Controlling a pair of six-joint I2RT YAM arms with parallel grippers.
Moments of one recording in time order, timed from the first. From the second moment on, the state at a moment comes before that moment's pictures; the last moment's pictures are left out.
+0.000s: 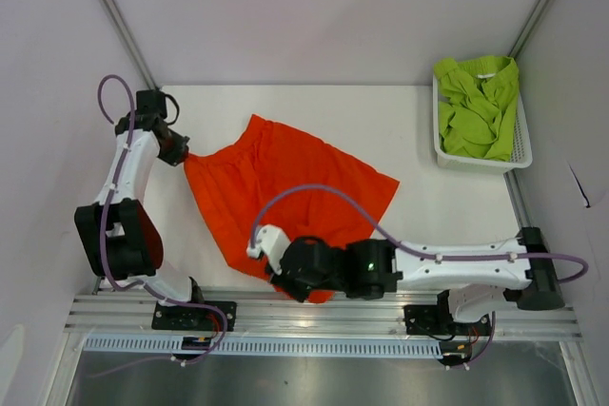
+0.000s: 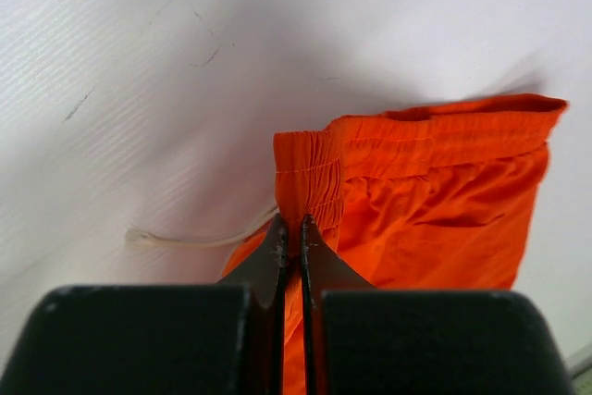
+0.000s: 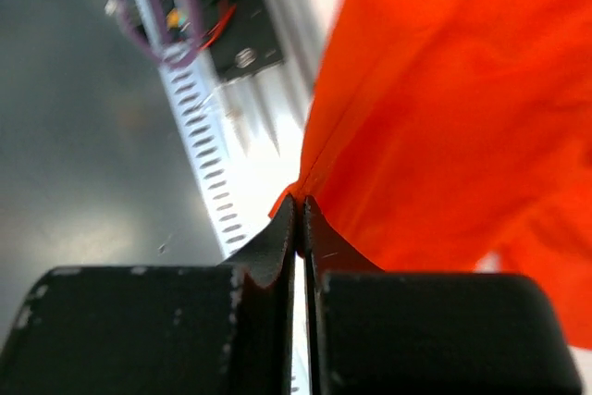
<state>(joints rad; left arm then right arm) 0.15 1.59 1.36 -0.85 -0.15 -0.90 1.57 1.42 1.25 -0.50 0.17 0.26</state>
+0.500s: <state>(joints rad) 0.15 1.60 1.62 -0.97 -0.14 -1.08 1.03 1.19 1.25 -0.63 0.02 0.19</state>
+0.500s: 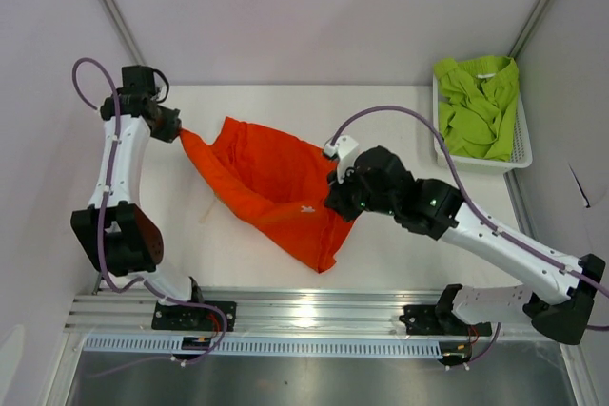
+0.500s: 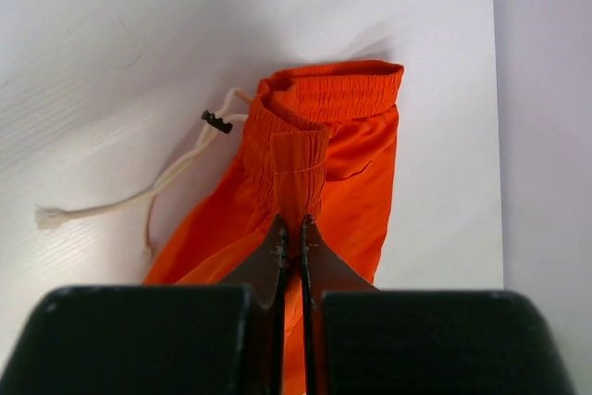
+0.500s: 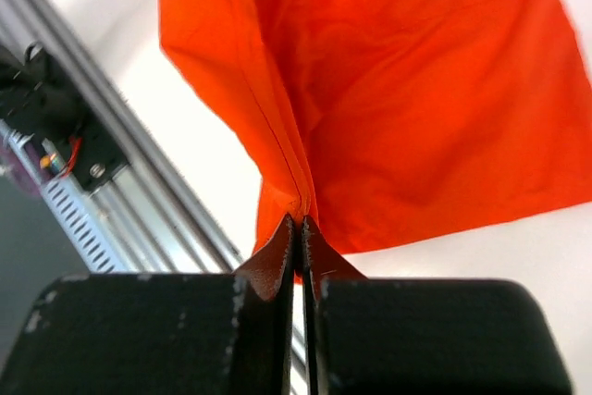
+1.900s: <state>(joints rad) 0.20 2.06 1.94 -0.84 0.04 -1.34 0.52 1.57 1.49 -0.51 -0.47 0.21</state>
